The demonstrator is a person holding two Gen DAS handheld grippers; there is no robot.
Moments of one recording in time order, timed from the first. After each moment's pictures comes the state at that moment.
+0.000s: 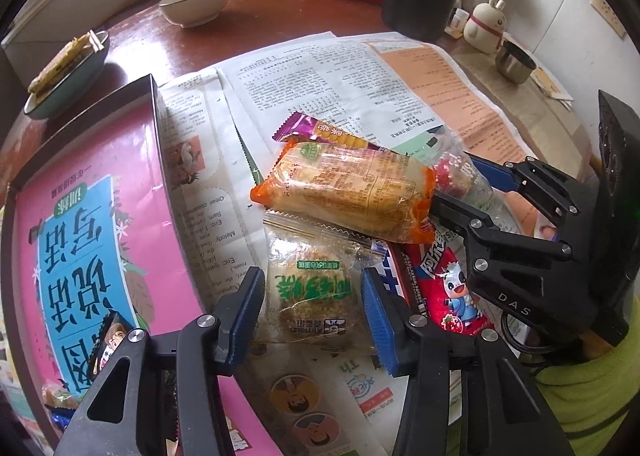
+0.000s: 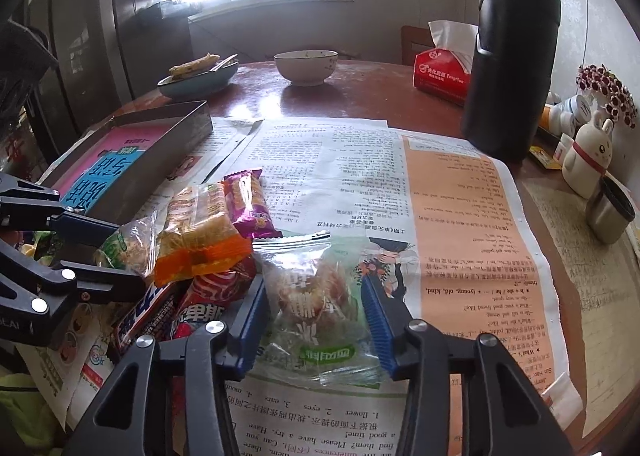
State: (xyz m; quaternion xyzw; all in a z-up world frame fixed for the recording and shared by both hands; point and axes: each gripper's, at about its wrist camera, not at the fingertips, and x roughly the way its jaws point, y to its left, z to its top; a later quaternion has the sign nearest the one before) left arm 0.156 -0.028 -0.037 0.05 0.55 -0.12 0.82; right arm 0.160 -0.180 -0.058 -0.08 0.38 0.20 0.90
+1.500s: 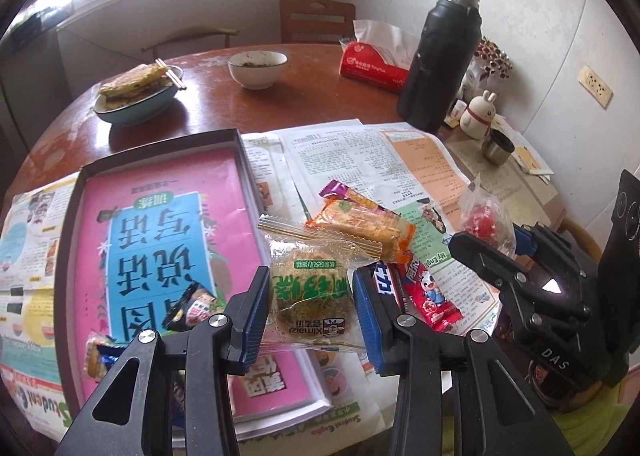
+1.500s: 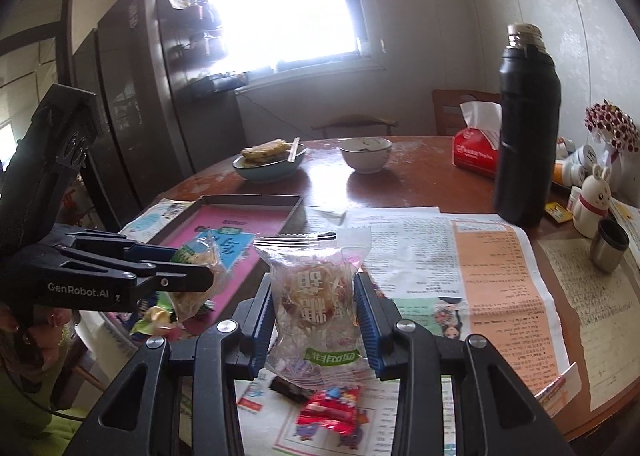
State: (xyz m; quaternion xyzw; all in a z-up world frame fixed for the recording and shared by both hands) left arm 0.093 0.033 0.038 -0.04 0.45 -0.10 0.89; right arm 0.086 -0.157 0.024 -0.01 0.27 0.27 0.92
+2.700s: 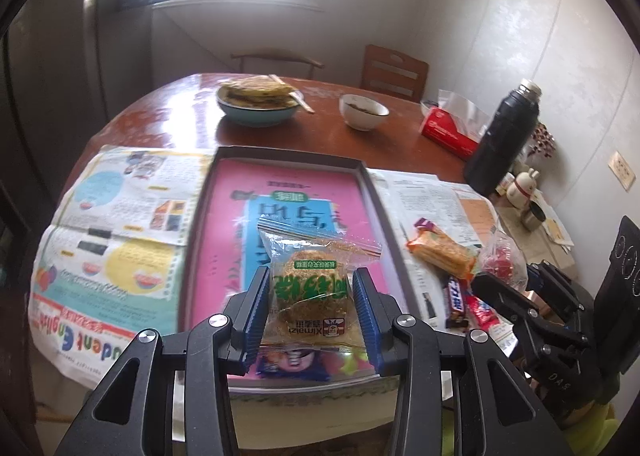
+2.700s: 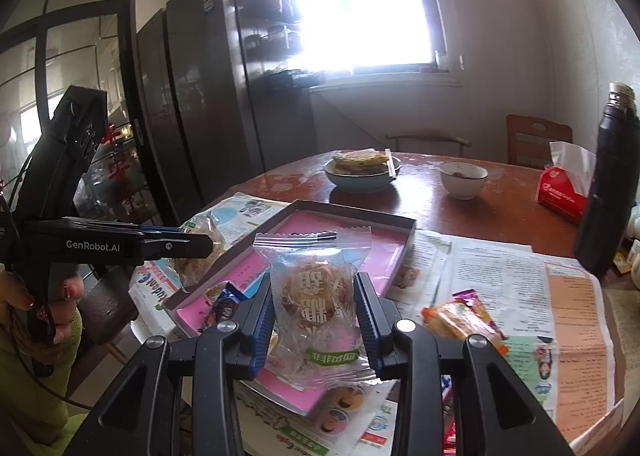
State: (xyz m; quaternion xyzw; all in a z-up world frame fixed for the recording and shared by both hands) left arm 0.022 0.157 0.064 -0.12 0.39 0.01 0.91; right arm 0.056 -0.062 0.044 -0.04 0.25 0.38 0.89
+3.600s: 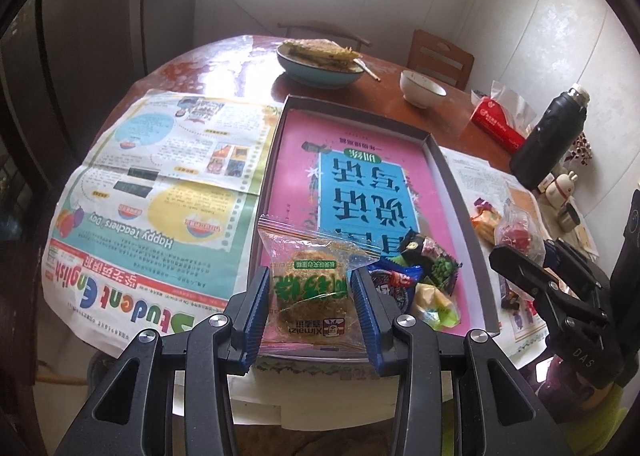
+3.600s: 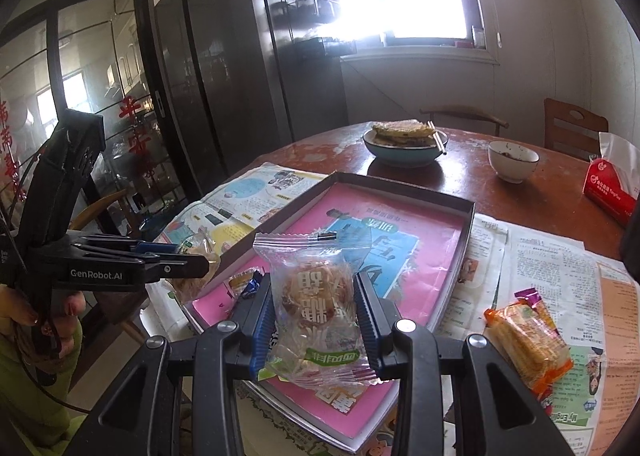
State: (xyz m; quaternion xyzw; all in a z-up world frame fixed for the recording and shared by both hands) left arm 0.008 0.204 0.019 -0.15 0.43 0.06 0.89; right arm 0.069 -0.008 0.021 -0.07 0.29 0.42 0.86
